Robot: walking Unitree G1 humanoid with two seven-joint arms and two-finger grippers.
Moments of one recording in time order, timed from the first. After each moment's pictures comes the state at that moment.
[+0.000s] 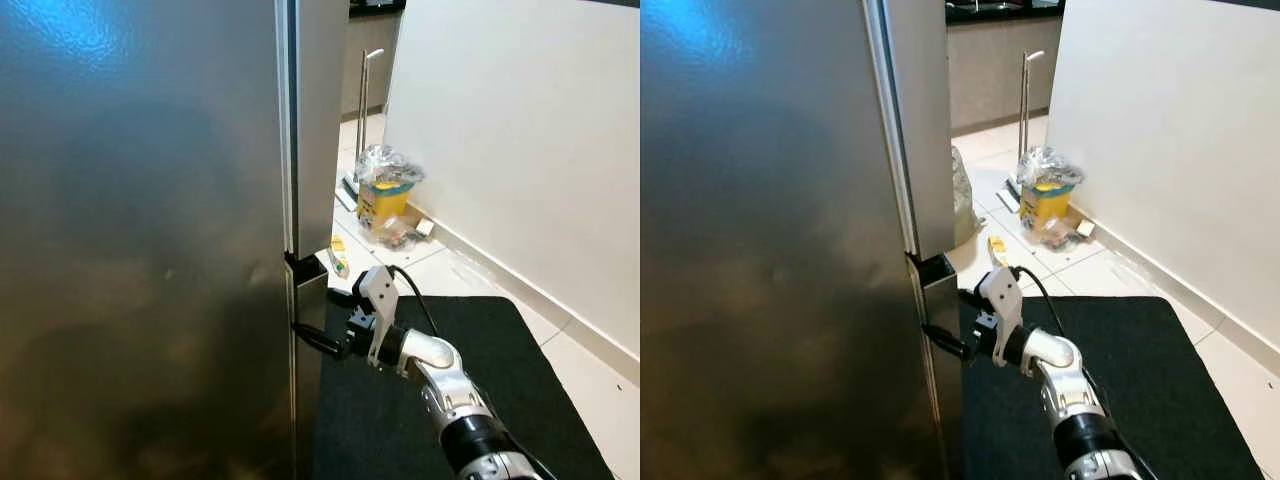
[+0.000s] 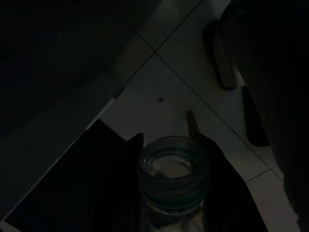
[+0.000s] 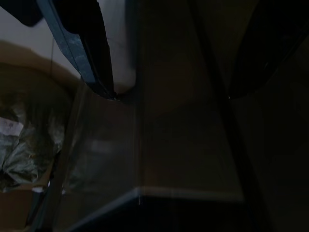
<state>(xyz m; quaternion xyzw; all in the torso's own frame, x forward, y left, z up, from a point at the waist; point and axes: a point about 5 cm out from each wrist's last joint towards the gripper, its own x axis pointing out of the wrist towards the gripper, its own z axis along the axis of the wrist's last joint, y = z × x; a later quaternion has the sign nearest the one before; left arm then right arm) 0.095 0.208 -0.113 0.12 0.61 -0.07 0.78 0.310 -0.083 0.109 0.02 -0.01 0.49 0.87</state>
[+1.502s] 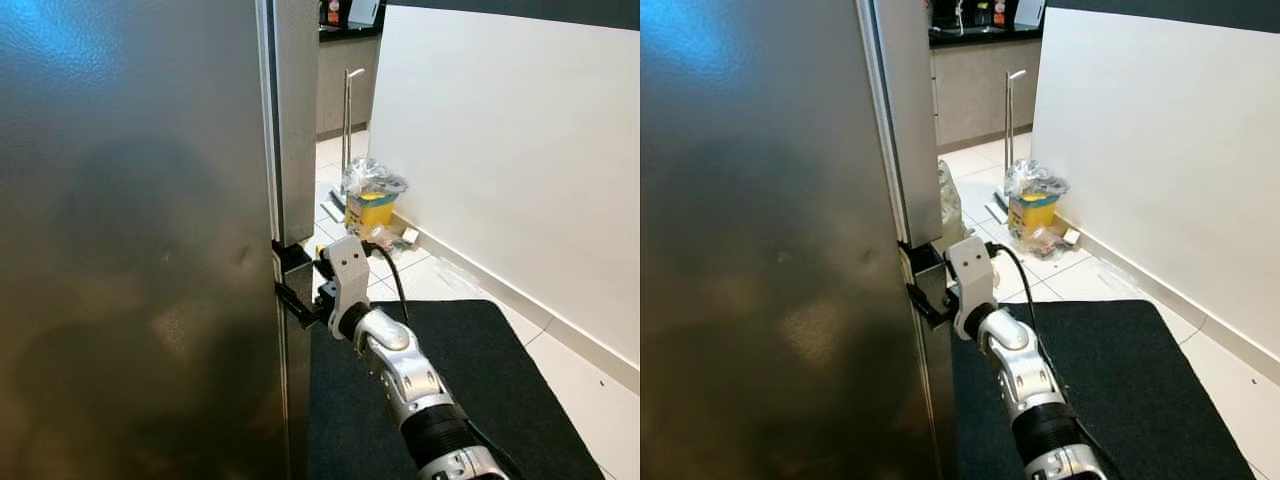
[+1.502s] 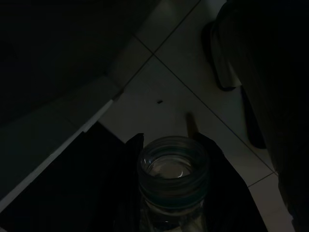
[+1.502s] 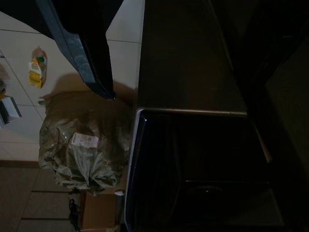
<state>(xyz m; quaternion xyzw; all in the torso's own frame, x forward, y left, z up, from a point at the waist) 0.092 0.208 -0.114 0.12 0.62 -0.07 0.78 0.331 -0.052 0.130 0.00 0.02 0.31 0.95</state>
